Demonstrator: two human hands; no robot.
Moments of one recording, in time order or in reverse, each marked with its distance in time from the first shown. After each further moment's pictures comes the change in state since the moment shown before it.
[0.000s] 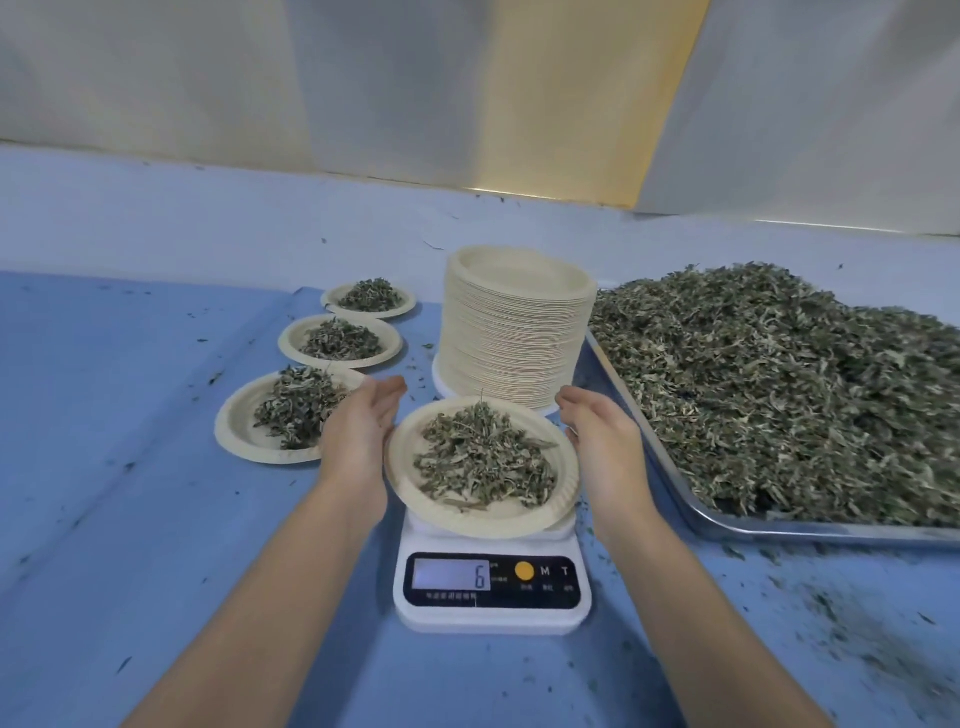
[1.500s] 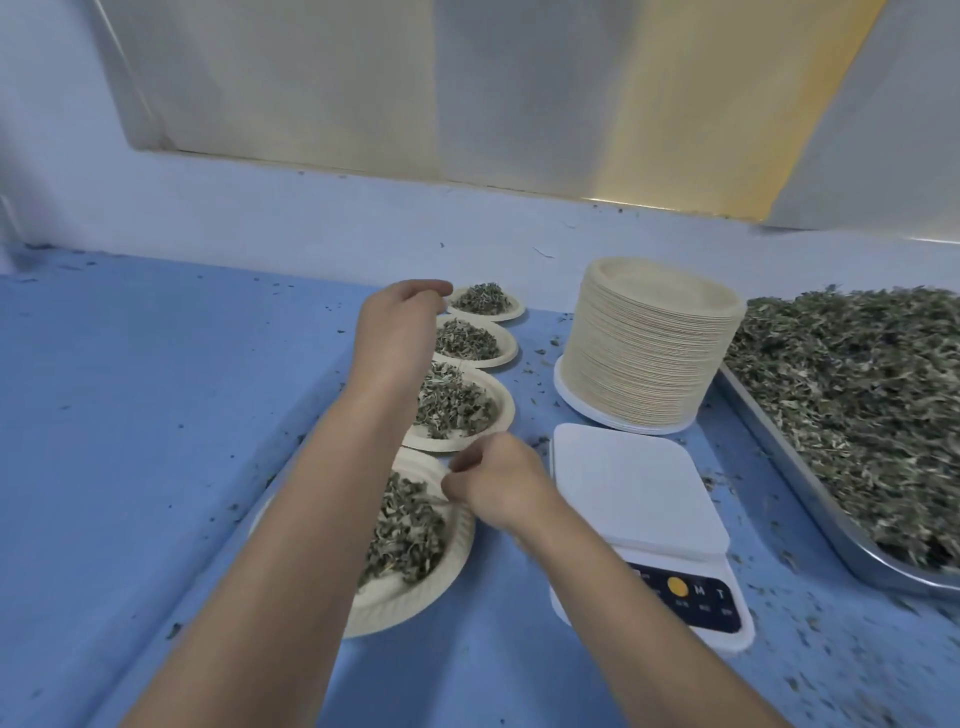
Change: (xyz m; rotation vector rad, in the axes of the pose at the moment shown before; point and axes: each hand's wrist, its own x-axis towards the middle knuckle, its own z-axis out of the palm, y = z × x) left_hand -0.002 0.103 -0.059 0.313 0.129 0.359; right_hand -0.064 -0.009 0.153 -0.636 -0.596 -0.025
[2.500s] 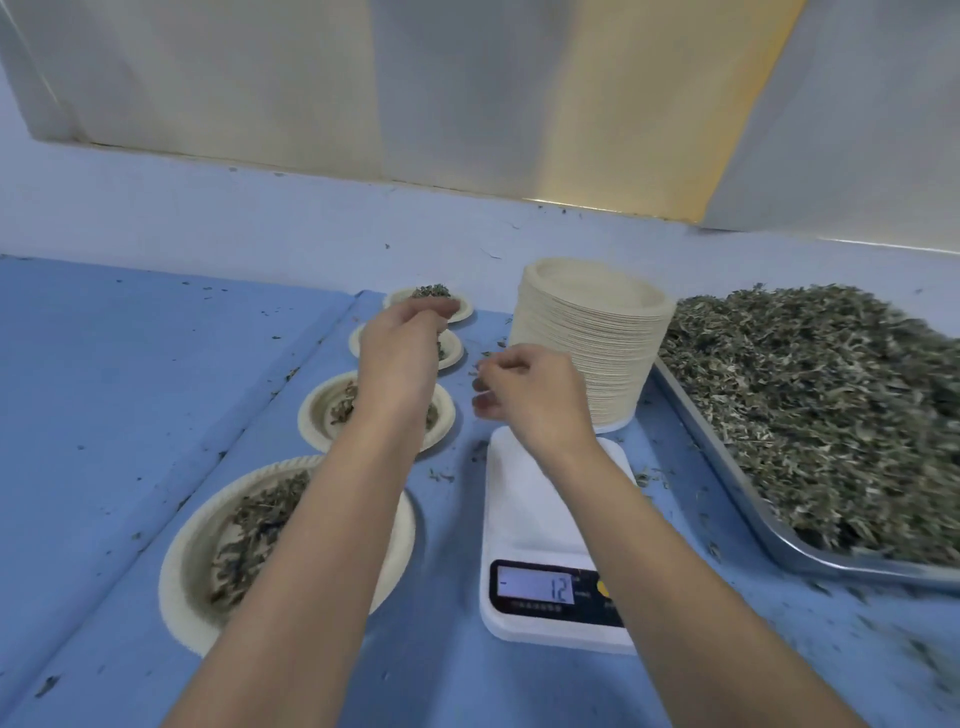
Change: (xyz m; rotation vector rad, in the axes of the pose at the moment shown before) left_hand -0.011 -0.014 0.054 -0.163 -0.065 -0.060; right_hand 0.011 0.001 -0.079 0.399 0.403 -0.126
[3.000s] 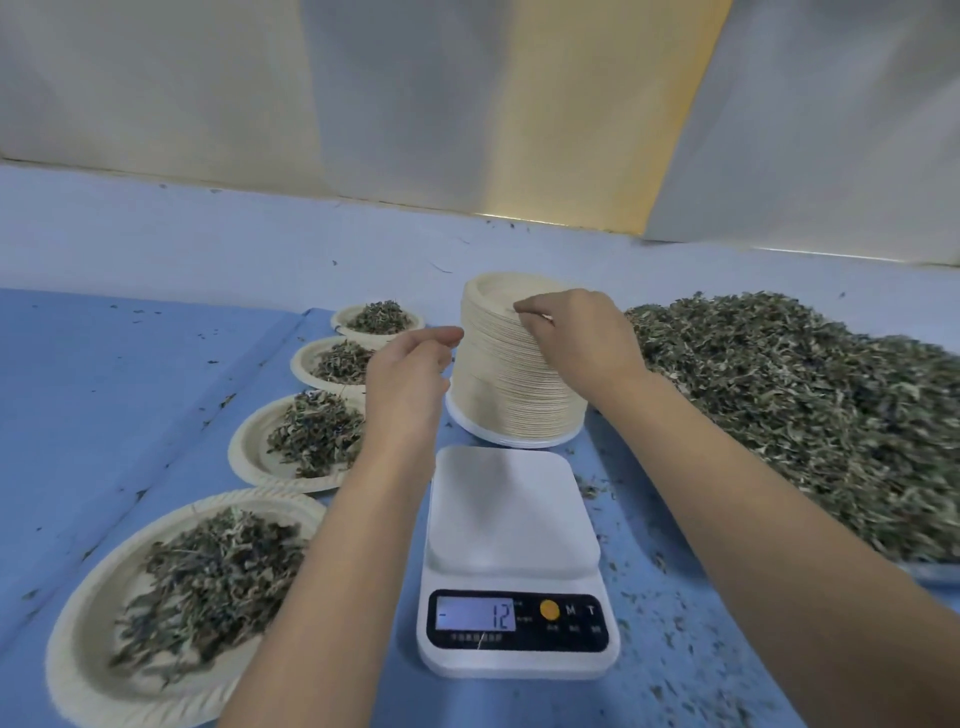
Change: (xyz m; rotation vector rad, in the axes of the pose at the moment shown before) left_hand -0.013 -0.010 0.048 -0.134 -0.080 -0.049; right_hand 0.068 -0.011 -0.095 -0.929 0.072 -0.478
